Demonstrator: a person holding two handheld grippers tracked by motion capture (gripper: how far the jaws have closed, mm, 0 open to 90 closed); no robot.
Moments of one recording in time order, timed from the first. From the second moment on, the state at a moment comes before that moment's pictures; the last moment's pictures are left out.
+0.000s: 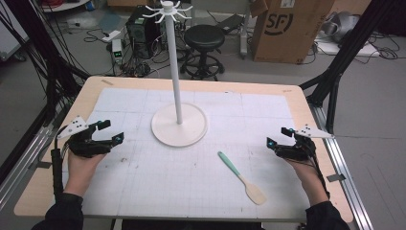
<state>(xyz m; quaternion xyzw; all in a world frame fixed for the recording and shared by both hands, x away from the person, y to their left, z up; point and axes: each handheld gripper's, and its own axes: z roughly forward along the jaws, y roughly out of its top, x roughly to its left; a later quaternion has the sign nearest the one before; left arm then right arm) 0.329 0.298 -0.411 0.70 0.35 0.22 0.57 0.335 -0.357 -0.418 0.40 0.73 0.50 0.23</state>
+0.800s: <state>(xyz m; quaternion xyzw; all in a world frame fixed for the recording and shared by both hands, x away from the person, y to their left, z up) 0.330 0.298 -0.411 0.70 0.36 0.23 0.58 0.332 -0.357 -0.415 0.40 0.73 0.50 0.23</state>
